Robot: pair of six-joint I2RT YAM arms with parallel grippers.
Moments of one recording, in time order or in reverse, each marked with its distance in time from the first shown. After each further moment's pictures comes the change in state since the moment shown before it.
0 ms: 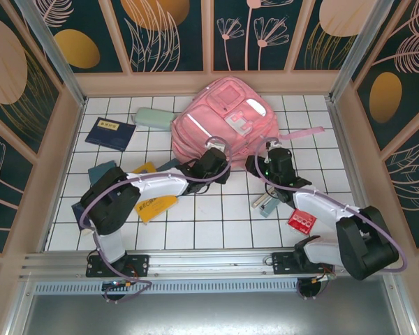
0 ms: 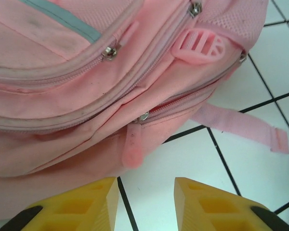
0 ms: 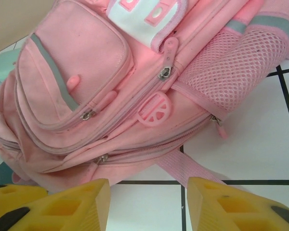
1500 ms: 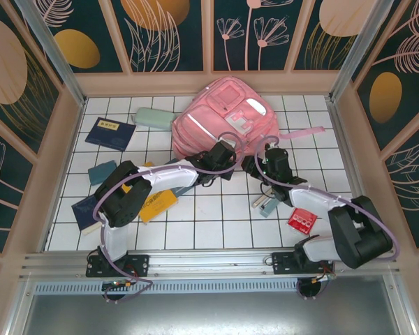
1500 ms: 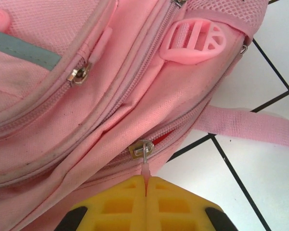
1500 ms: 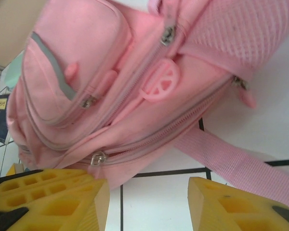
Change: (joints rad) left arm 0.003 0.112 0.177 -0.122 0.023 0.139; right arm 0.000 0.116 -0.004 0.082 -0.085 0.202
